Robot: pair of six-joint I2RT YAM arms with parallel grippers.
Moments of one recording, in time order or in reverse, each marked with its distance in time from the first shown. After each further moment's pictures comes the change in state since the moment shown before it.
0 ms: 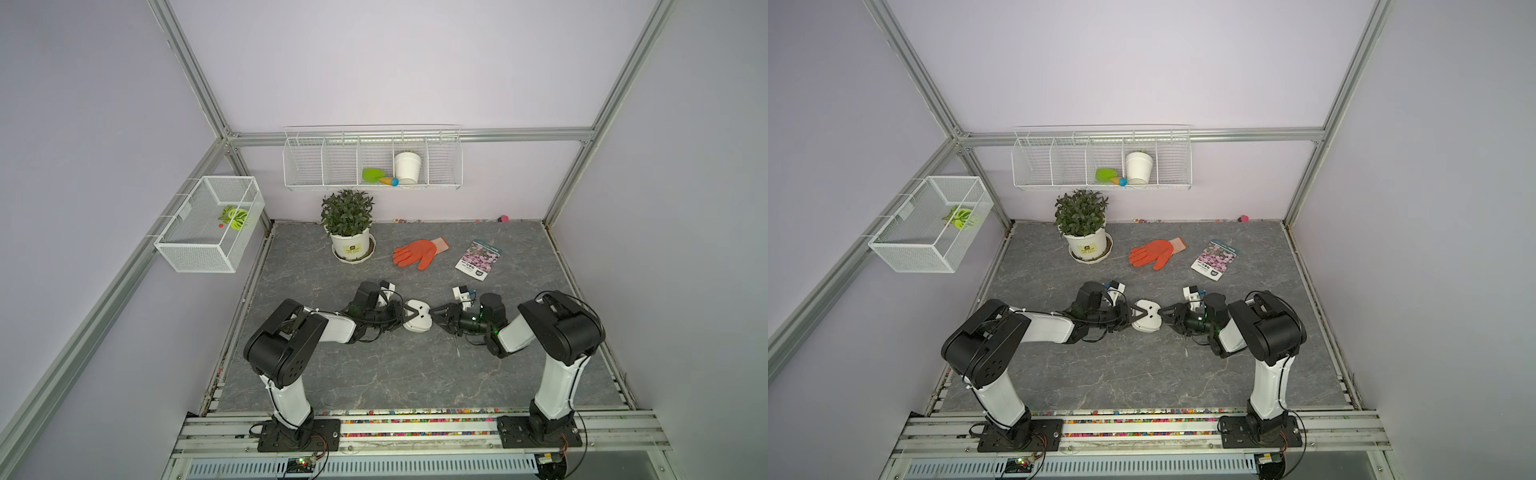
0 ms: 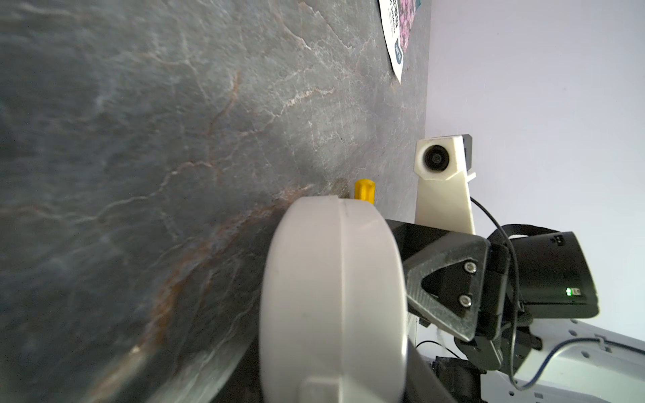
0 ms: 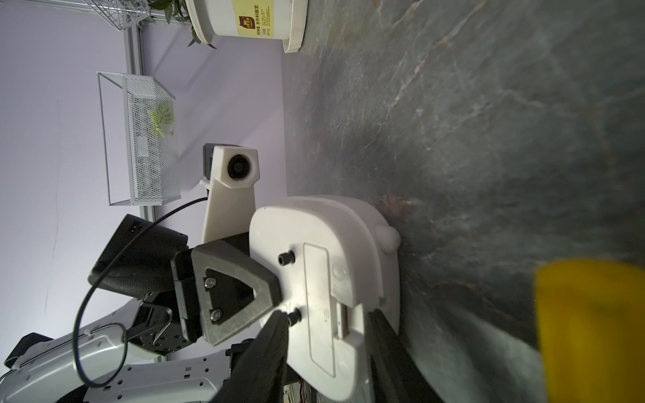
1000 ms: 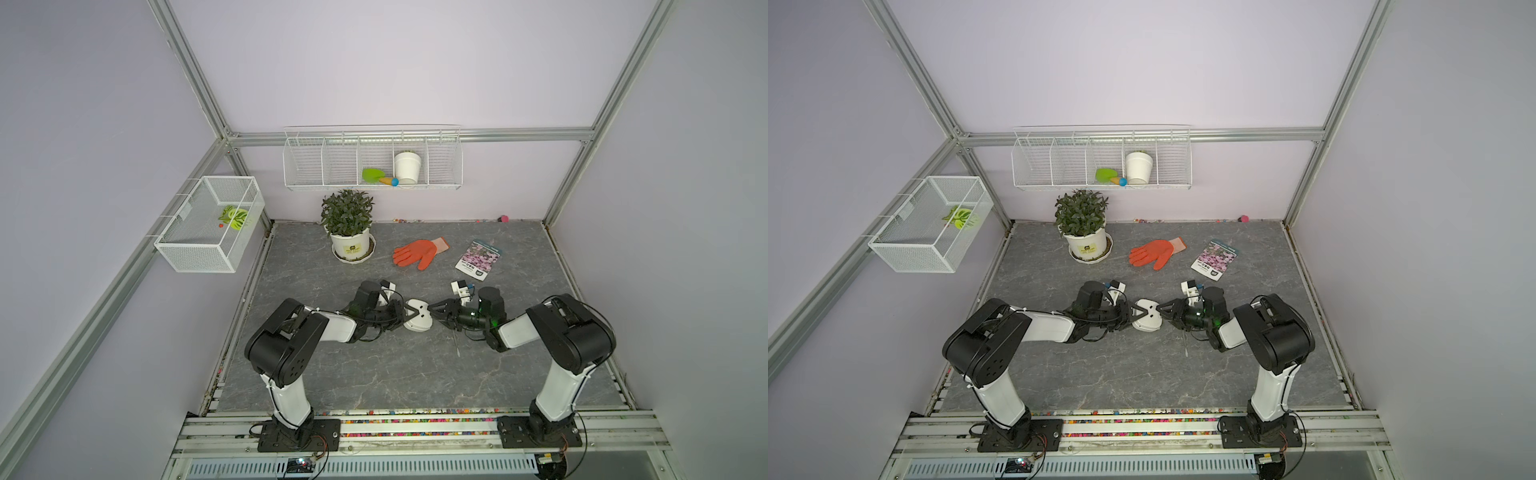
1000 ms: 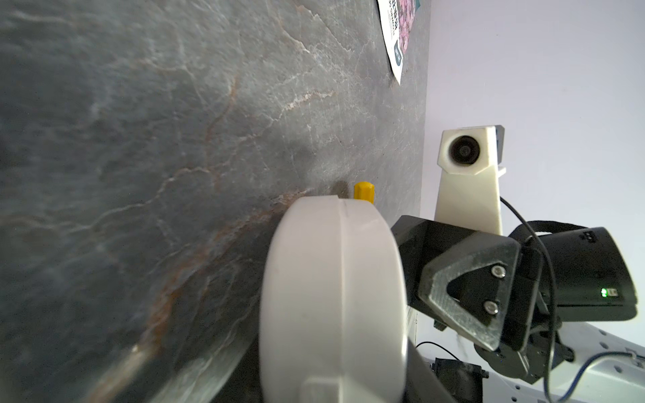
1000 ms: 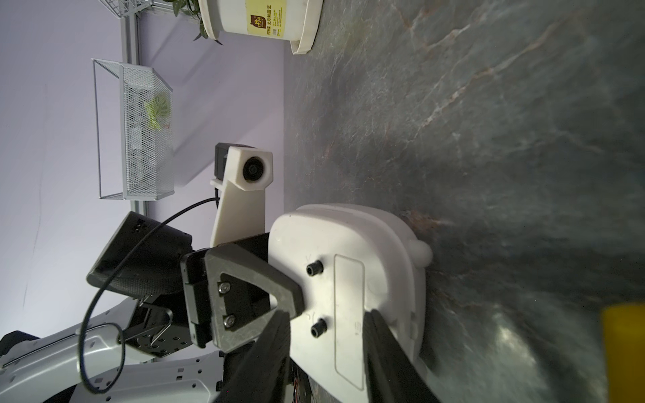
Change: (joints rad) left arm 0.000 0.007 0.008 -0.001 0.000 0.001; right arm 0.006 -0.077 0.047 -0.158 0.011 -0.084
